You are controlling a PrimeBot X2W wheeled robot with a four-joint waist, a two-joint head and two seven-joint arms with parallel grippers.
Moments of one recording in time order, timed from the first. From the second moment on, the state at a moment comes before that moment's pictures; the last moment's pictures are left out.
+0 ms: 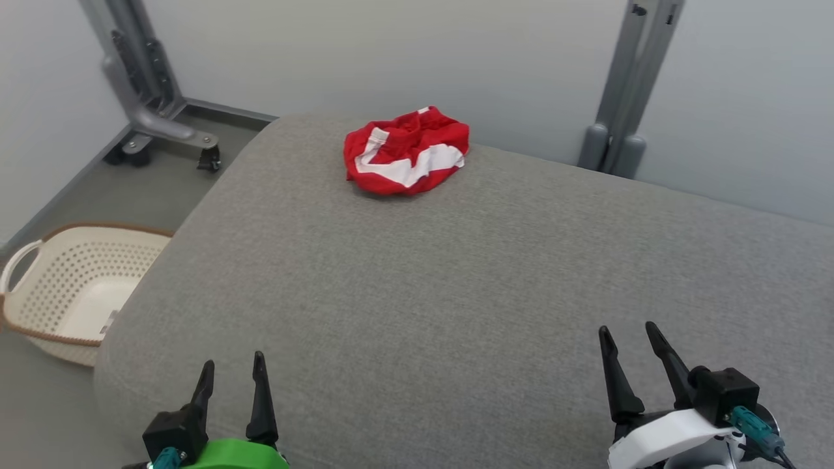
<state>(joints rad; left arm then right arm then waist) 0.02 0.05 -0.13 0.31 -0.31 0.04 -0.26 0.04 -0.05 0.07 0.22 0.20 0.13 -0.26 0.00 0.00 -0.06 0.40</state>
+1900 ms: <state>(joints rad) -1.06 0.44 -0.15 0.70 -0.42 -0.13 0.20 -0.18 -0.05 0.09 -0.13 0.06 0.13 -0.23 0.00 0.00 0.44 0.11</state>
